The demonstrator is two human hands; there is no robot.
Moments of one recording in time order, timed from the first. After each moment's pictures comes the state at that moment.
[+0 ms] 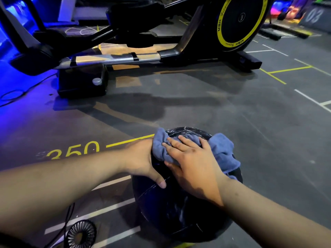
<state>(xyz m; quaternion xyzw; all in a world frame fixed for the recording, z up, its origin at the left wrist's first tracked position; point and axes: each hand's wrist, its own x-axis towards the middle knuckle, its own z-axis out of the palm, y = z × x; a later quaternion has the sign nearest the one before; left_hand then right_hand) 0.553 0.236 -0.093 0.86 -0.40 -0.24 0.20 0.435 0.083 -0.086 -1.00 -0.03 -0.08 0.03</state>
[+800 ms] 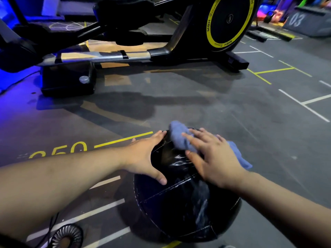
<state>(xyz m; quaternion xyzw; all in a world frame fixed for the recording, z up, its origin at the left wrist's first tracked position) 0.559 0.207 -0.109 0.84 -0.44 -0.25 0.17 0.411 0.016 -0.080 -0.99 0.05 -0.07 0.09</state>
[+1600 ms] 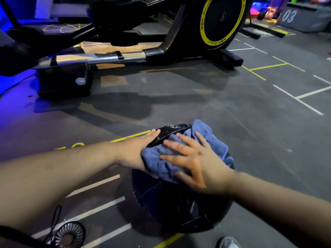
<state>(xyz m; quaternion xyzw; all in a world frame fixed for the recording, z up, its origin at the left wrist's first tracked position) 0.568 0.214 -0.111 0.84 -0.46 -0.26 0.10 0.397 0.031 -0.096 -0.99 -0.14 -0.05 0.01</state>
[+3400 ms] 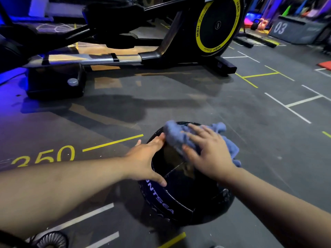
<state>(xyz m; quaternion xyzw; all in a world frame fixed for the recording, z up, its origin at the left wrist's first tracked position) 0.539 0.176 -0.129 0.85 -0.47 -0.17 0.16 0.413 -0.013 -0.096 -0.98 0.08 -0.17 0.08</state>
